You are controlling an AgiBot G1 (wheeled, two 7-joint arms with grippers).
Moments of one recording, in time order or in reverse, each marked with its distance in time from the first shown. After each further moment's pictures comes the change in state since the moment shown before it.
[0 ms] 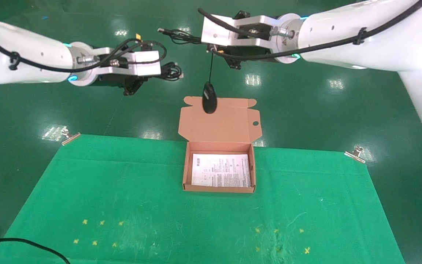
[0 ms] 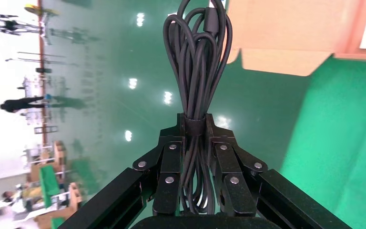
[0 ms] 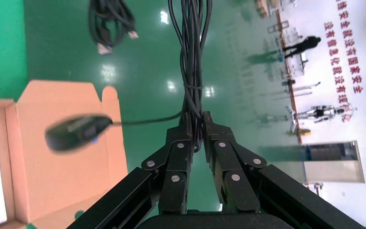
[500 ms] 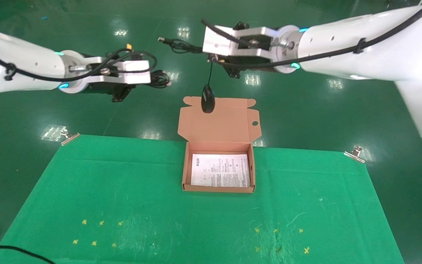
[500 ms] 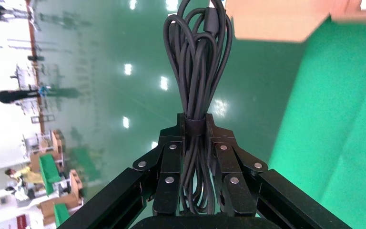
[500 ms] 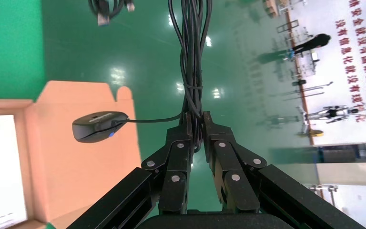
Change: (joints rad) left arm 0.008 -0.030 0.014 -0.015 0.051 0.020 -0.030; right arm -0.019 -0.028 -0.002 -0.064 0.051 0.017 -0.056
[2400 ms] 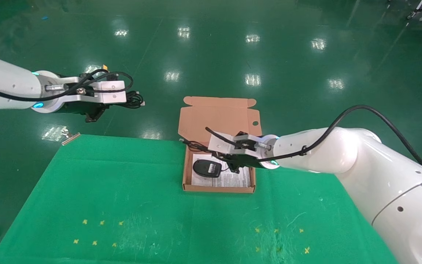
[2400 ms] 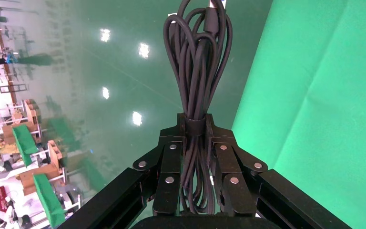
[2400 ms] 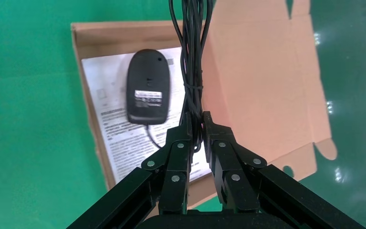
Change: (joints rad) left arm 0.044 -0.088 0.022 -0.116 0.081 0.118 -0.125; right arm -0.210 -0.052 -0.236 -0.236 0.121 0.084 0.093
